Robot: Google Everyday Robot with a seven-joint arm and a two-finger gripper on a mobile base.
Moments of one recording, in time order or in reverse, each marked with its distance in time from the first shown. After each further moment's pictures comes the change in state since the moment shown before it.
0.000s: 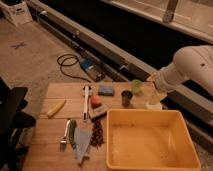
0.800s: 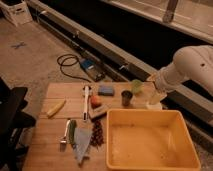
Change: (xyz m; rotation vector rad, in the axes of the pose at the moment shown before) arm -0.001 0.000 0.000 -0.001 -0.003 -0.005
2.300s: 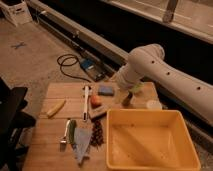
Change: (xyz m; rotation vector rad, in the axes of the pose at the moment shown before) arm -0.155 -0.002 0.077 -0.089 -0.150 -0.231
